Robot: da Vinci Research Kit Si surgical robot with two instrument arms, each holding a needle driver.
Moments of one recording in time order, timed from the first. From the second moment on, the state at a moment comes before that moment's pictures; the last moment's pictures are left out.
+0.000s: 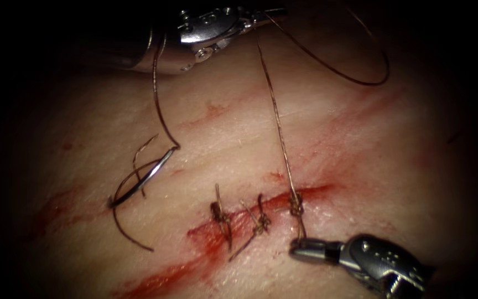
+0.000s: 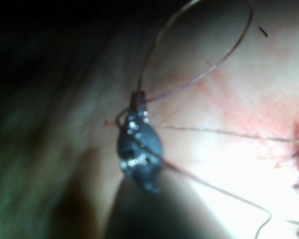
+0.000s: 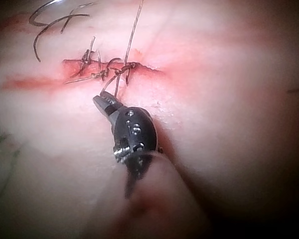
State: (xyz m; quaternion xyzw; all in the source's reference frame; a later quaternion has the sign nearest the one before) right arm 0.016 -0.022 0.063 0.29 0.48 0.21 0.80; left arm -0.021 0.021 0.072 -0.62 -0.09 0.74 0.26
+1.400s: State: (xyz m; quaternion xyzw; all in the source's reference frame) right arm 0.018 -0.025 0.055 0.22 0.46 -0.07 0.86; left arm -0.023 0.026 0.079 -0.57 -0.08 0.78 0.25
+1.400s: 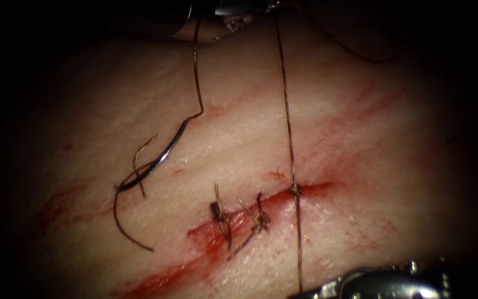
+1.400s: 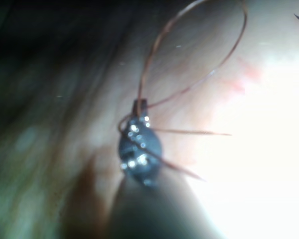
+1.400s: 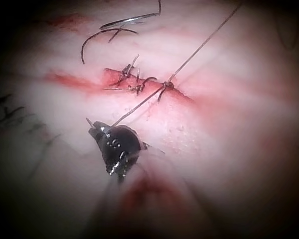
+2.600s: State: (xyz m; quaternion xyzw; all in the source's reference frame) right arm 0.014 -0.018 0.050 0.21 0.51 0.11 0.82; left arm -0.020 0.021 0.073 -0.58 -0.11 0.77 0.24
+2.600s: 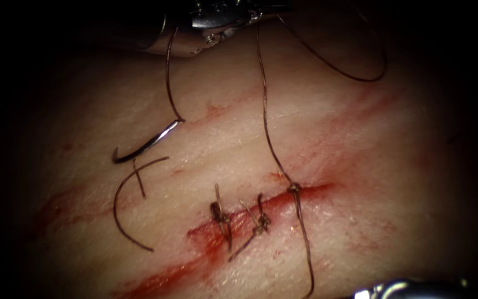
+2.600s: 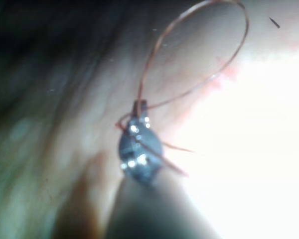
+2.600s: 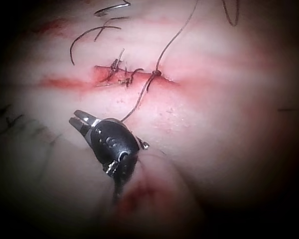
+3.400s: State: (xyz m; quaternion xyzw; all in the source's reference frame) right arm 0.018 -0.007 0.062 0.19 0.45 0.28 0.83; left arm -0.020 0.019 0.061 -0.62 -0.13 0.73 0.26
